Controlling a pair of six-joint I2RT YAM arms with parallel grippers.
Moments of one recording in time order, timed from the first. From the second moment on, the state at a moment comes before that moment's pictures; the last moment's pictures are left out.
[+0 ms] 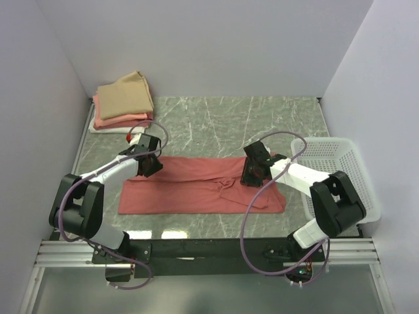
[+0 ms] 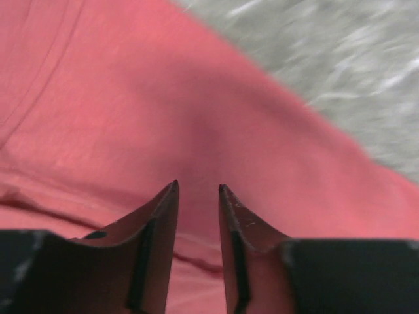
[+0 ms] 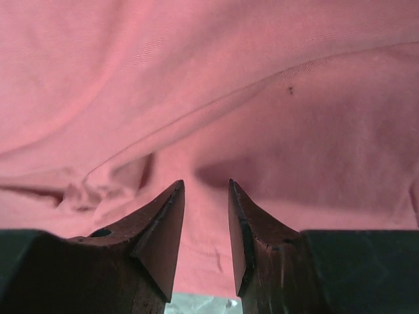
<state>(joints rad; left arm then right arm) -0.32 1.49 0.86 -0.38 -0.25 -0.83 0.48 1.49 0.81 -0.43 0.07 0.72</state>
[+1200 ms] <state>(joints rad) -0.73 1.20 0.47 -0.24 -0.12 -1.10 0.37 2.30 1.88 -0.70 0.10 0.47</state>
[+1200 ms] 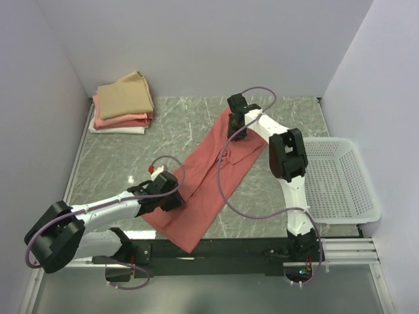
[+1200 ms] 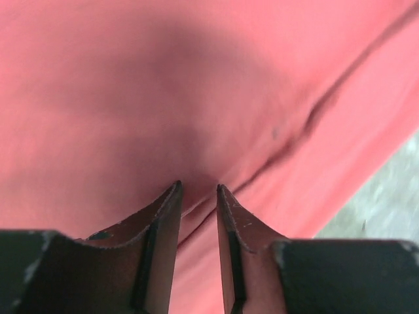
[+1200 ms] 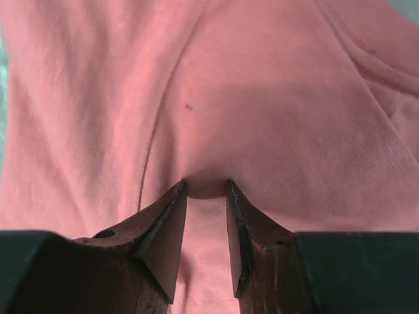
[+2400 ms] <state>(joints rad) -0.85 1.37 0.64 -0.32 -0.02 -0.83 0.34 2.14 1.62 -0.67 0.12 0.54</state>
